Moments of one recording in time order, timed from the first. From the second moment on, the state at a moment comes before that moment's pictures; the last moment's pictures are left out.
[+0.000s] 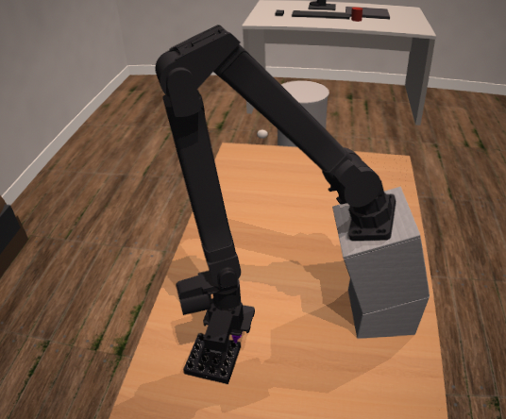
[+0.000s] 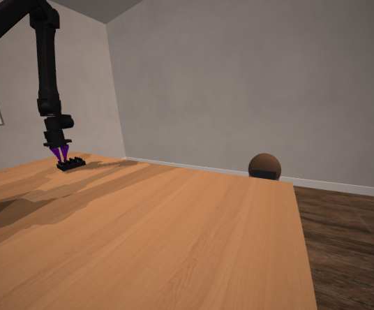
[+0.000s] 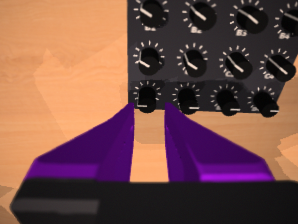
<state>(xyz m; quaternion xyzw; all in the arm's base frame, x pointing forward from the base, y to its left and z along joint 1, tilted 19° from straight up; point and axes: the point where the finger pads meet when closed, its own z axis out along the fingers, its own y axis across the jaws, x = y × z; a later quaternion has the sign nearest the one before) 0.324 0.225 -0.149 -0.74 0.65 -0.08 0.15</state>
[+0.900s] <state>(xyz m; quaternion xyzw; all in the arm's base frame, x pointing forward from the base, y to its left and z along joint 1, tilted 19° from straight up) 0.324 0.221 -0.149 -0.74 0.65 -0.08 0.15</state>
